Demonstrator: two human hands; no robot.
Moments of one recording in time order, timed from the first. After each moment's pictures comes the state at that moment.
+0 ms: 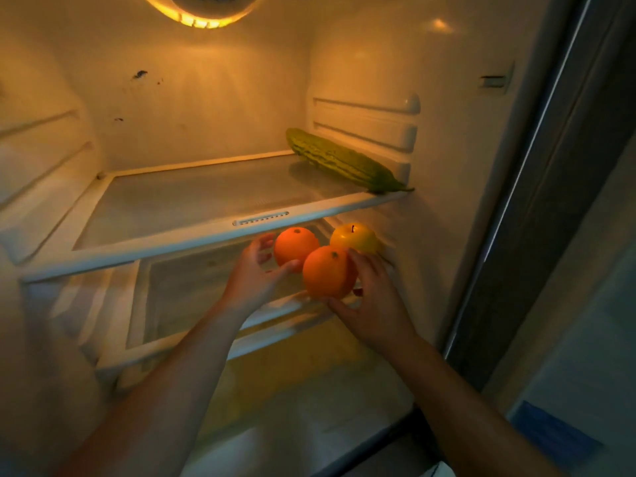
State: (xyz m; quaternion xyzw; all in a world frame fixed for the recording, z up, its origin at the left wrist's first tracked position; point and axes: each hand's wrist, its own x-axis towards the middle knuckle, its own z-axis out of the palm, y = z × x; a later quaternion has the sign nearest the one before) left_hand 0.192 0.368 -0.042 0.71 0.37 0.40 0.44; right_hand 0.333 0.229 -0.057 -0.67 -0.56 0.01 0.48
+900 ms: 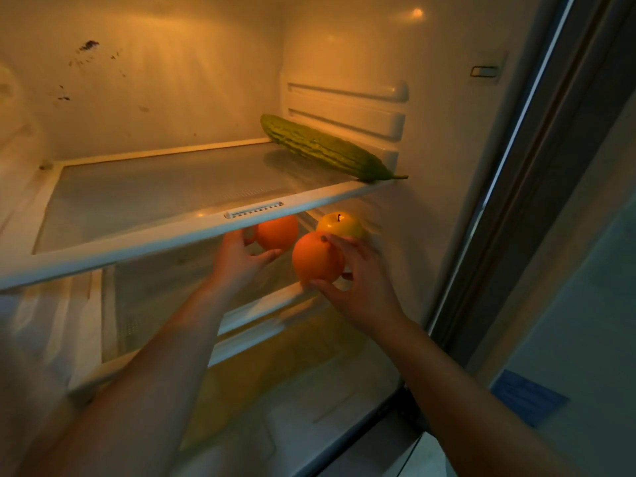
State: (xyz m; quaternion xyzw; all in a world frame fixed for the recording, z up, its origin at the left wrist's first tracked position) left_hand 0.203 0.401 -0.040 0.75 0.39 0.37 0.39; right_hand 0.325 0.234 -0.046 -0.71 -0.54 -0.01 0.46
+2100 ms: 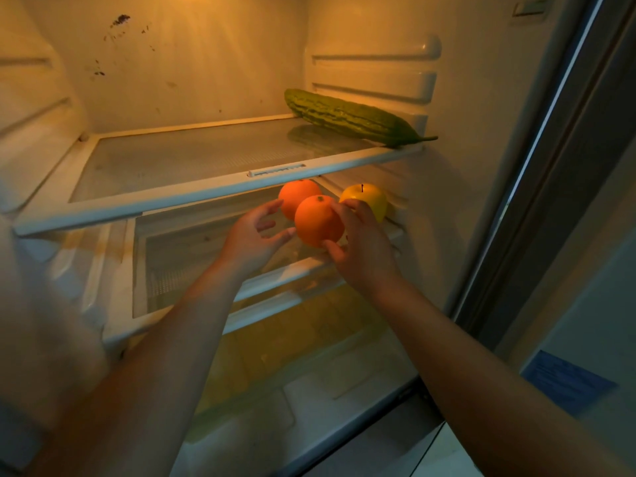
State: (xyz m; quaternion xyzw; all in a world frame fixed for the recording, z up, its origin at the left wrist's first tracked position) left_hand 0.178 0.385 -0.051 0.76 0.33 0.37 0.42; right_hand 0.312 0.259 -0.047 -0.72 -0.58 -0.10 0.38
